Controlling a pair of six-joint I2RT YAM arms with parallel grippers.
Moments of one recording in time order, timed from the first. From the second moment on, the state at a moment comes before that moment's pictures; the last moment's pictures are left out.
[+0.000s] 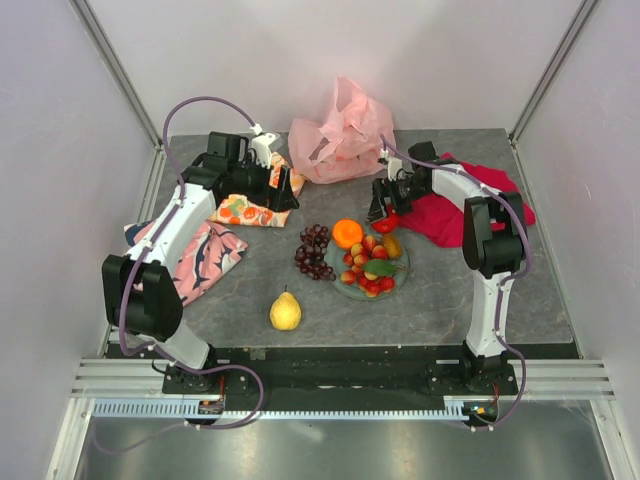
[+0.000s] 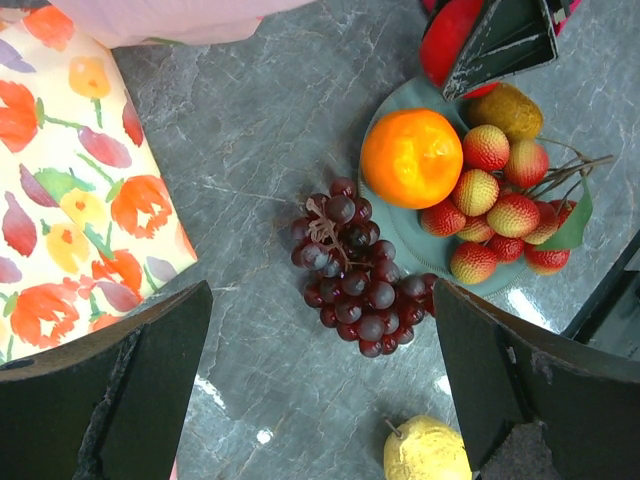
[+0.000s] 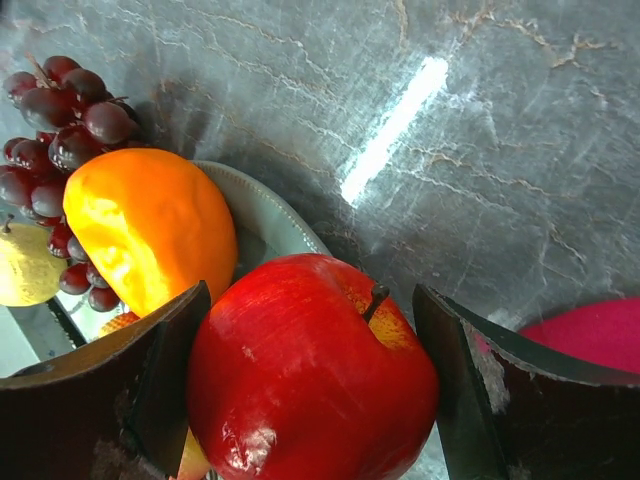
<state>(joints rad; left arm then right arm) -0.23 1.61 1.41 -0.58 0.58 0.11 0.18 2.14 1.62 -0.68 -0.72 -0.14</state>
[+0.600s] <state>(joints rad) -0.23 1.60 1.37 -0.57 0.58 0.11 0.19 2.14 1.59 -0.71 -0.81 -0.12</state>
